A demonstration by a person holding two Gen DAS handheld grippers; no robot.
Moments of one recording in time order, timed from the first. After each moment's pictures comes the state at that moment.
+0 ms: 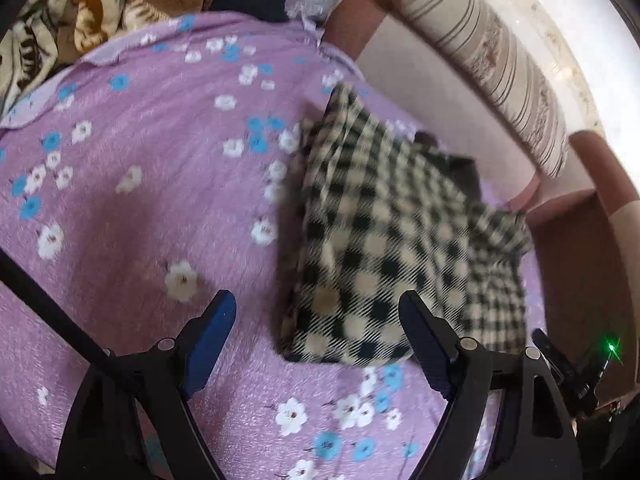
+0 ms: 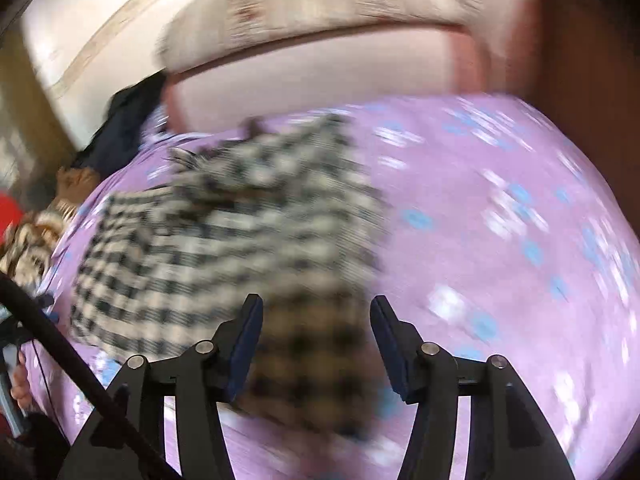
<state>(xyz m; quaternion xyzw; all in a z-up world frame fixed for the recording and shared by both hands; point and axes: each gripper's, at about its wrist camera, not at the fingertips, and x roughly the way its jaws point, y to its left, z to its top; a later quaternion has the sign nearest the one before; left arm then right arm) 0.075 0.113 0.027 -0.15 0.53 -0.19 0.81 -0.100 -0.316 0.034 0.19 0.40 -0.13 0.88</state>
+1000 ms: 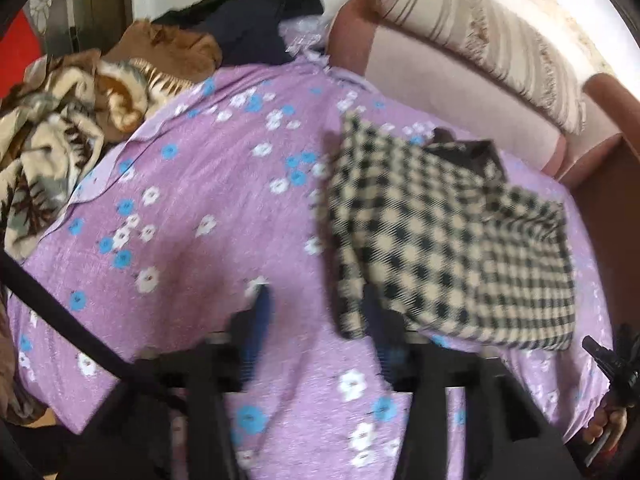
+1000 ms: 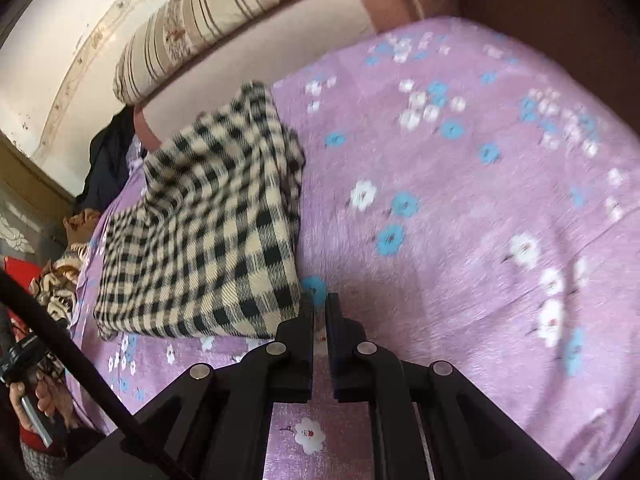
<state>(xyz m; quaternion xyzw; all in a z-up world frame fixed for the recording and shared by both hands) 0.039 0.111 0.092 -0.02 0.48 -0.14 0.86 -0.186 -0.336 0.025 0.31 0.40 -0.14 0.85</state>
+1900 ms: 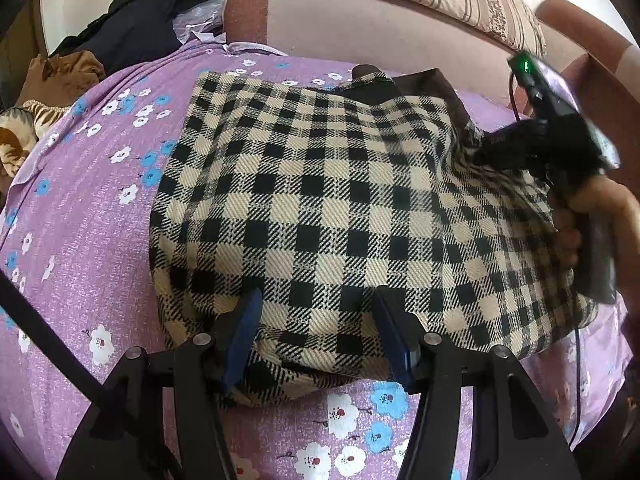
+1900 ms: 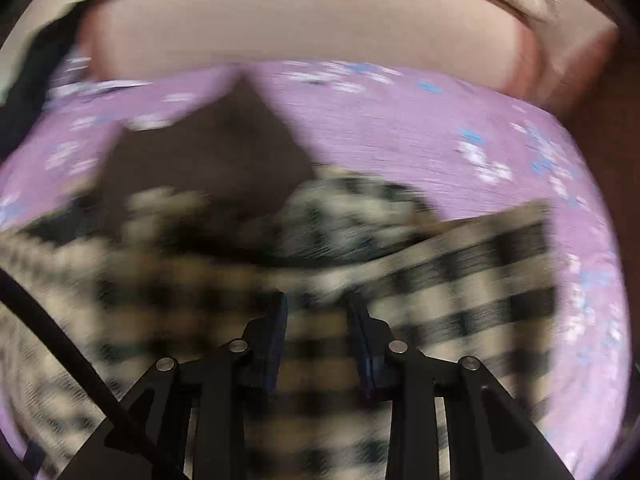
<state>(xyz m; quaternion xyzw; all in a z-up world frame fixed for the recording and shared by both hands) 0.068 -0.004 0.011 0.06 0.49 -0.22 0.84 0.127 -0.300 -0.014 0.11 0.54 -0.24 0.80</state>
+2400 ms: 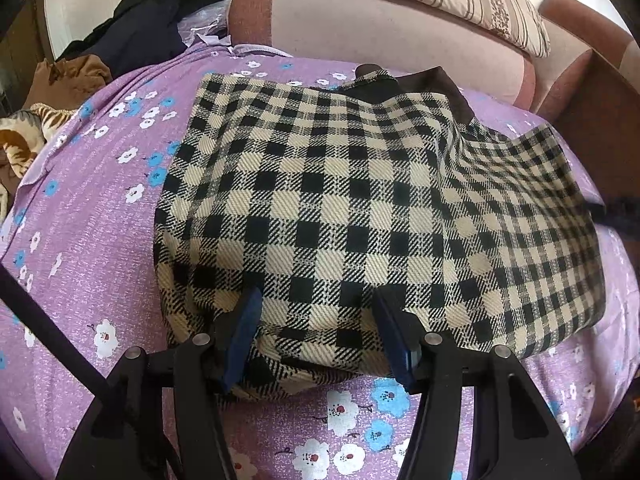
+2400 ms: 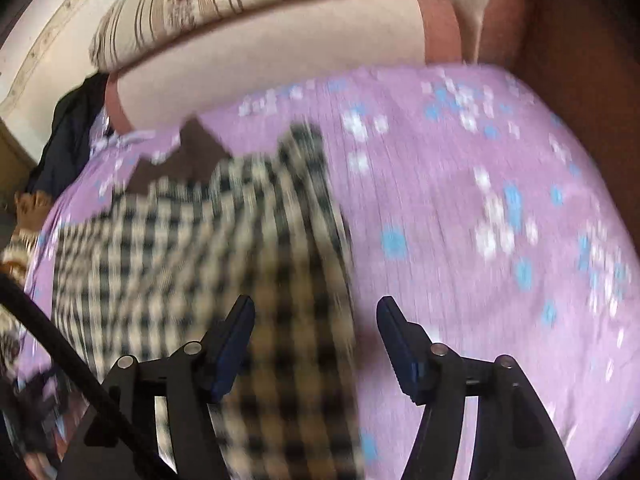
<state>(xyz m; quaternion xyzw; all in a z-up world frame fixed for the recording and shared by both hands) 0.059 -0.007 0.012 0.07 0.48 -0.20 0.85 -0.043 -0.348 0.030 0.22 0.48 -0.17 0.83</state>
